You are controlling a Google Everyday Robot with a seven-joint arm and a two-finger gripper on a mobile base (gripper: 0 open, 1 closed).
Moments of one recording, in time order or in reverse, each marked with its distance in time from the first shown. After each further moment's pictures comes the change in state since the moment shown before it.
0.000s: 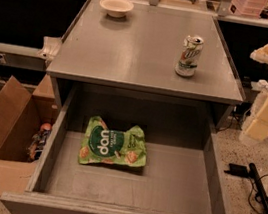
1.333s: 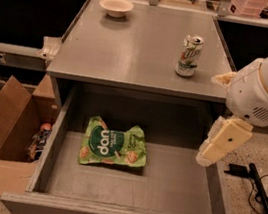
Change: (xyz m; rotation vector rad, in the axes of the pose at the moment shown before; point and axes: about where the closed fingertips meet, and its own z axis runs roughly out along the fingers) arm -0.037 0.034 0.065 -0.047 -0.179 -0.023
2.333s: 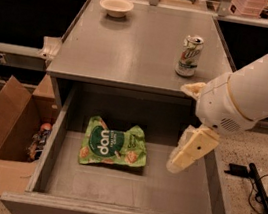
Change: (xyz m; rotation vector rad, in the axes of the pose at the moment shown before) arm -0.038 0.026 0.038 -0.077 -0.145 -0.031
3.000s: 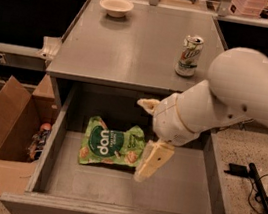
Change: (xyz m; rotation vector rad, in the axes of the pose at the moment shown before) arm -0.026 0.013 0.098 -0.109 -0.102 -0.187
